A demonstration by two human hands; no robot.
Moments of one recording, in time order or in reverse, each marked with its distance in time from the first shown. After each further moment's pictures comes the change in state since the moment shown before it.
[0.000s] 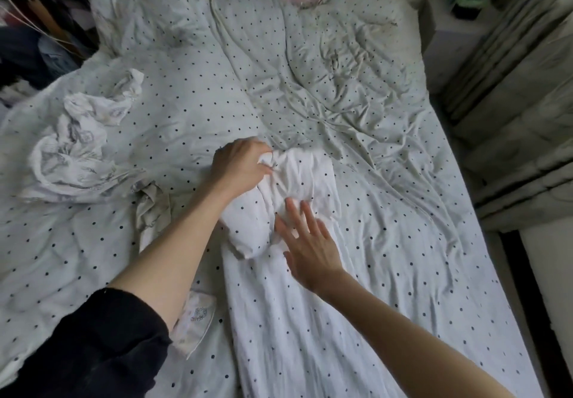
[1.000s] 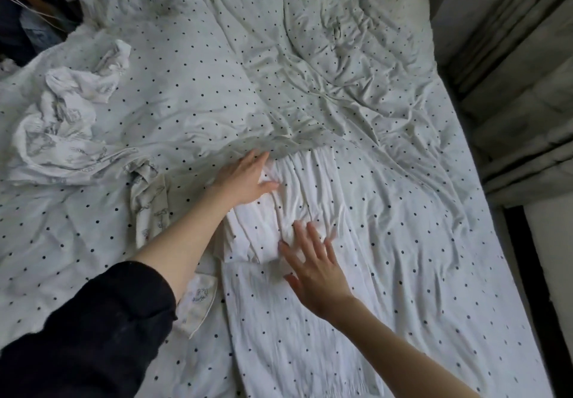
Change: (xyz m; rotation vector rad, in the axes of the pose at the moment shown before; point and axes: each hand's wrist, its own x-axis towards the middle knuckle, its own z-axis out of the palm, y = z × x) left_hand -0.009 -0.033 0.063 0.125 -0.415 -0.014; right_hand -0.048 -0.002 0.048 0.047 -0.091 -0.027
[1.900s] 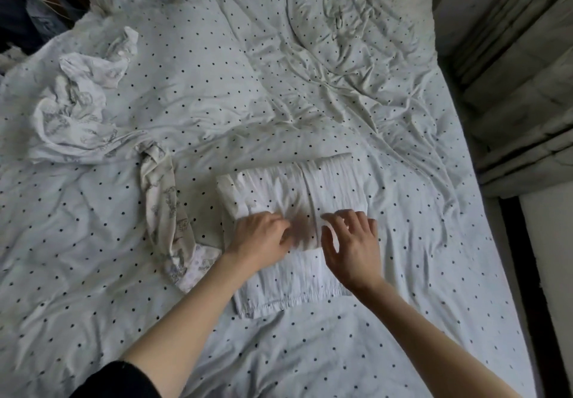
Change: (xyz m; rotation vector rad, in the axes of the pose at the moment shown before) left_hand -0.118 0.059 0.063 0.024 0.216 0.201; right_hand -0.038 0.017 -0.040 0.105 0.684 0.139
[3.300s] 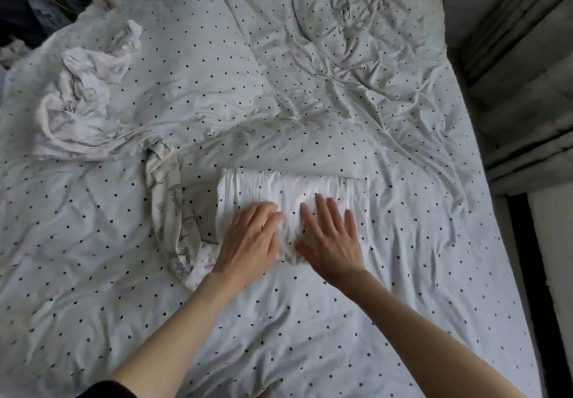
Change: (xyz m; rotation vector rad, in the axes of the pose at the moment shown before) left_hand -0.026 -0.020 0.014 -0.011 0.274 0.032; right_hand -0.001 -0.011 0.034 -0.136 -0.602 0.010
